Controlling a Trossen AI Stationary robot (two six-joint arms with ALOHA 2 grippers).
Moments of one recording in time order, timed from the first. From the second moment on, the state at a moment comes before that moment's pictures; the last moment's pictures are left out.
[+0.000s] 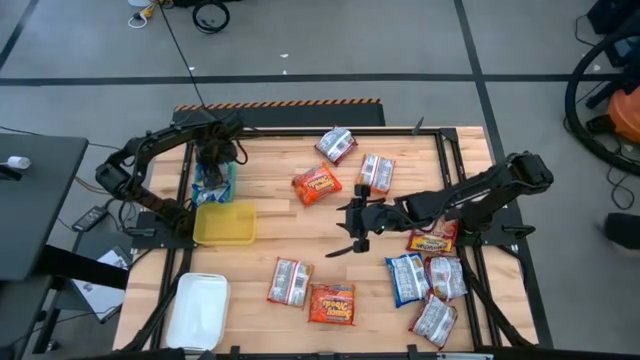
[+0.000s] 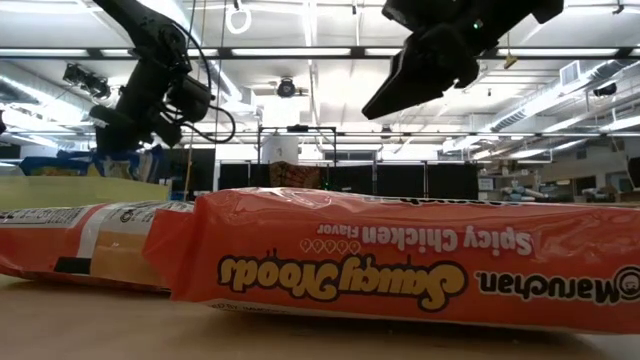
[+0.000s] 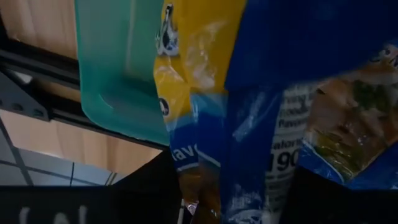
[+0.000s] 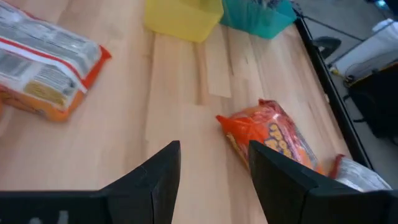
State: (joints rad) left arm 0.89 1.49 1.04 -1.34 -0.29 0.53; right arm 0.19 1.47 0.89 -0.08 0.43 -0.13
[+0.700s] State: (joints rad) left arm 0.87 1.49 1.04 -1.42 -0.31 0.40; right arm 0.13 1.47 1.15 -0.25 0.50 -0.28
